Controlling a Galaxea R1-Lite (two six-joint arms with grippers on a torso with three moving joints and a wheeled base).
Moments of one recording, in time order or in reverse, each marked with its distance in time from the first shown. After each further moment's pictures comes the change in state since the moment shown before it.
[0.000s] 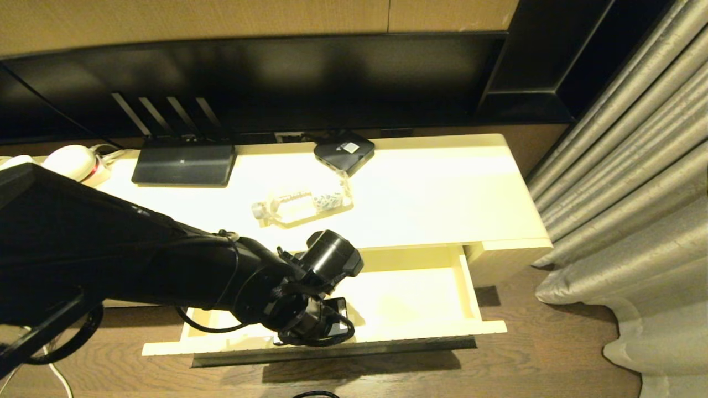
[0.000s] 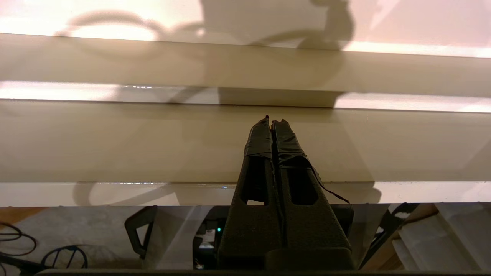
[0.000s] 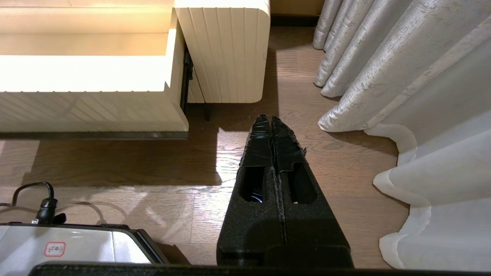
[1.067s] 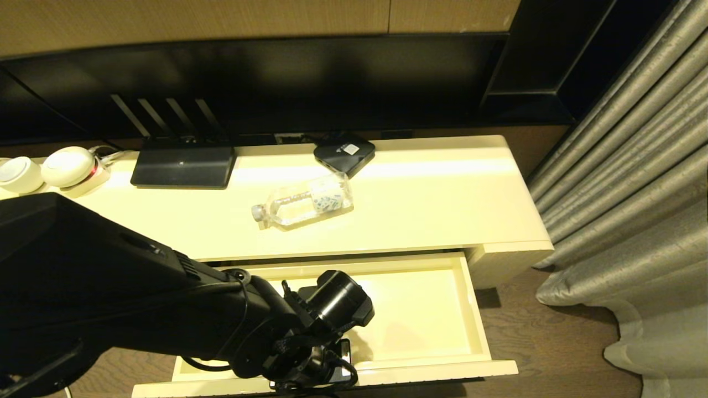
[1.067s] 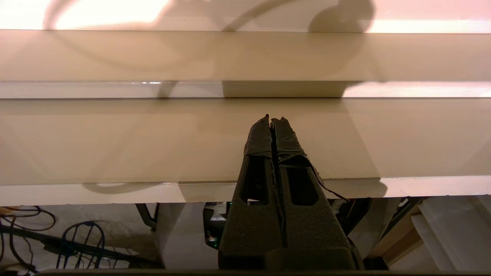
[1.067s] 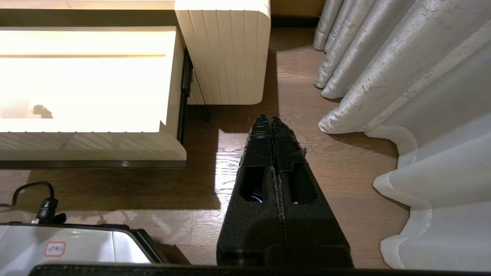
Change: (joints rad) left arm -0.101 -0.014 0.153 -0.044 -0.013 -0.058; right arm 0.000 0.000 0.000 0.000 0.000 0.000
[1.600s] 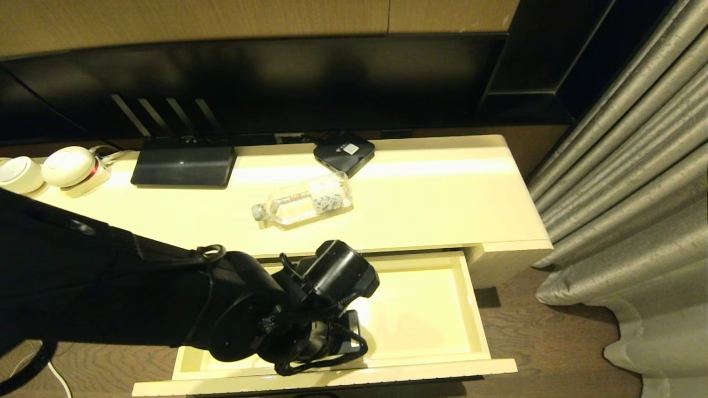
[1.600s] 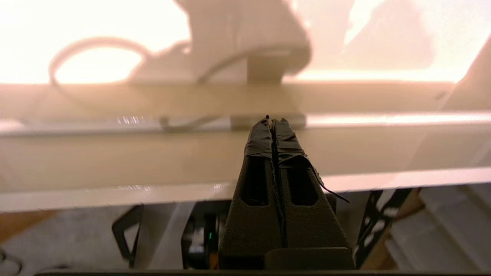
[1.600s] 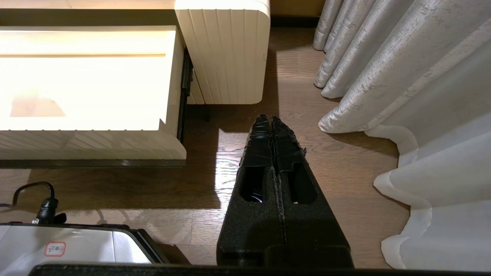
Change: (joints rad) left arm 0.006 -0.089 -0.098 0.001 0.081 0.015; right arm 0.000 0.000 0.000 0.000 0.000 0.000
